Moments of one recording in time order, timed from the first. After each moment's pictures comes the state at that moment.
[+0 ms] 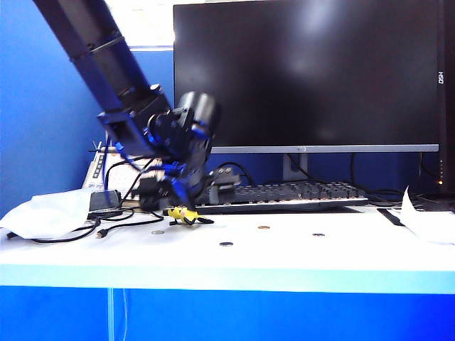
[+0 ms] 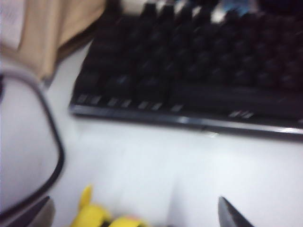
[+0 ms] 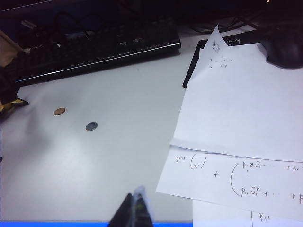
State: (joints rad) left arm -0.59 2.27 1.42 0.41 -0.60 -0.37; right arm 0.40 0.01 0.02 -0.20 0.31 0.27
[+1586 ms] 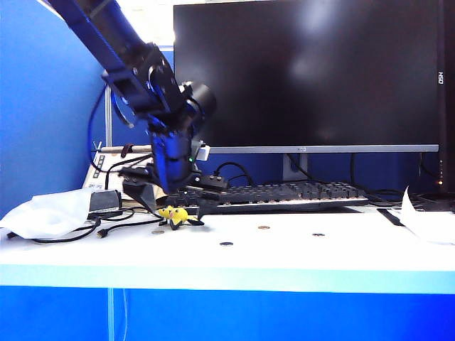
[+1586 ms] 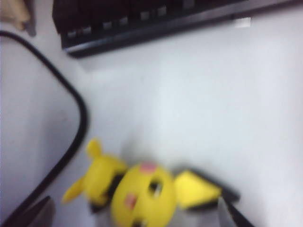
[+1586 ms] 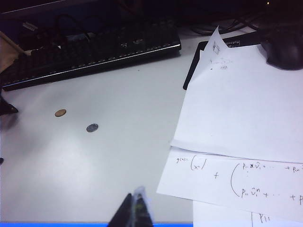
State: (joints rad) left arm -0.53 2.22 1.63 -0.28 -0.42 -0.19; right arm 0.40 0.01 0.02 -0.20 0.31 0.27
